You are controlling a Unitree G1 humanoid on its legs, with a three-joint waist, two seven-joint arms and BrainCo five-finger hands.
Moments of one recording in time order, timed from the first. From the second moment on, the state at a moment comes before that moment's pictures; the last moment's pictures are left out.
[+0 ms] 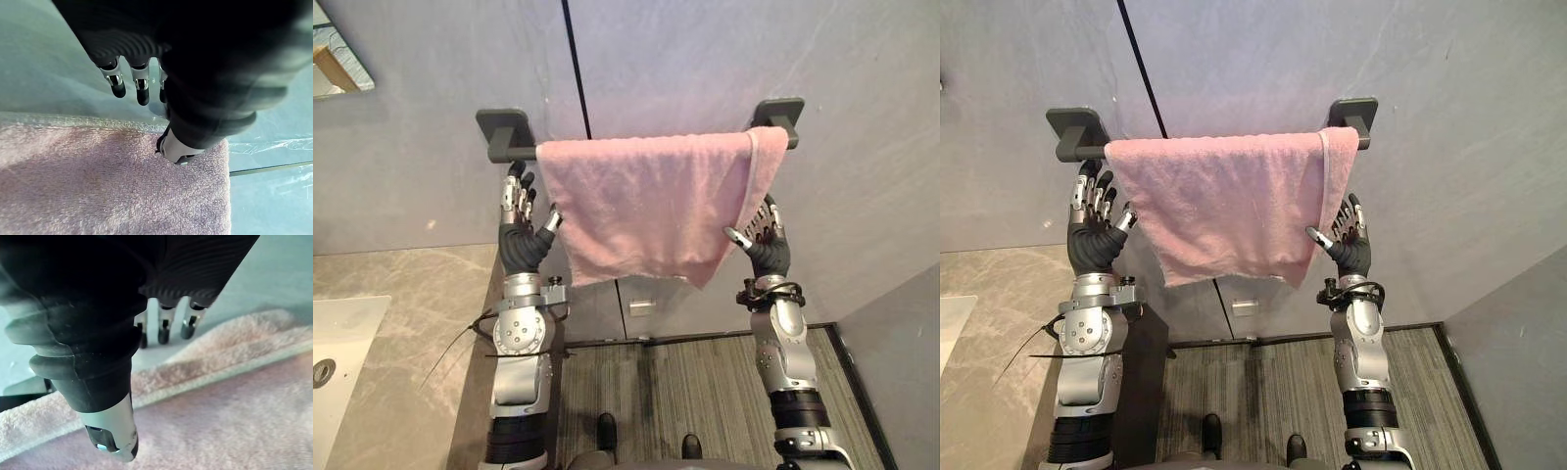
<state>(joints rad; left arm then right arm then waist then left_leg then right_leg) -0.06 0.01 0.08 -0.27 -0.01 -0.16 0.13 -0.18 -0.05 -0.10 0.14 0.34 -0.19 0.00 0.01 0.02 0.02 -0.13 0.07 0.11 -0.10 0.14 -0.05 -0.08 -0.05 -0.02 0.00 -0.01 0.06</state>
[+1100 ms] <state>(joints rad) 0.66 0.47 -0.20 -0.30 -0.48 0.00 -0.43 0.39 -0.25 0.26 -0.13 0.26 -0.07 0.31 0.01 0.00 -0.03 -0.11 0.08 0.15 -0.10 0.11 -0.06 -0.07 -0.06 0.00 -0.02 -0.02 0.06</state>
